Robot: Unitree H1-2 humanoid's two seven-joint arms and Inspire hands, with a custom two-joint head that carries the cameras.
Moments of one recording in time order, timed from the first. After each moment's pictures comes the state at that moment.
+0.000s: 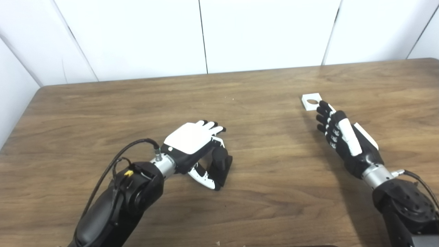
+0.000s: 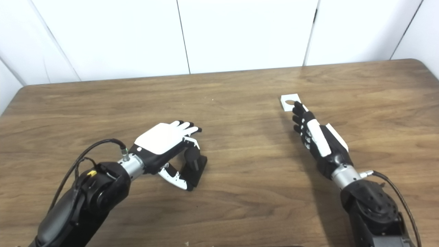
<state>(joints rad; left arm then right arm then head) -0.33 0.38 -0.47 -0.26 0.93 0.09 -0.56 -0.07 -0.30 -0.07 -0.21 0.19 0.33 0.23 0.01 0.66</state>
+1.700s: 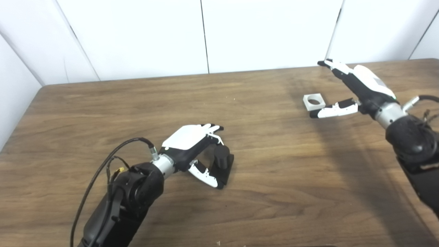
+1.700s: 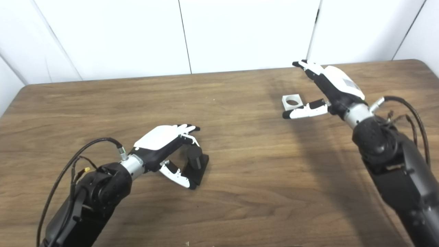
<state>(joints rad) -0.31 0.33 -0.41 -0.18 0.79 0.14 -0.52 -0.44 -0.62 0.22 -0.02 -0.50 0.21 0.28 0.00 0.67</state>
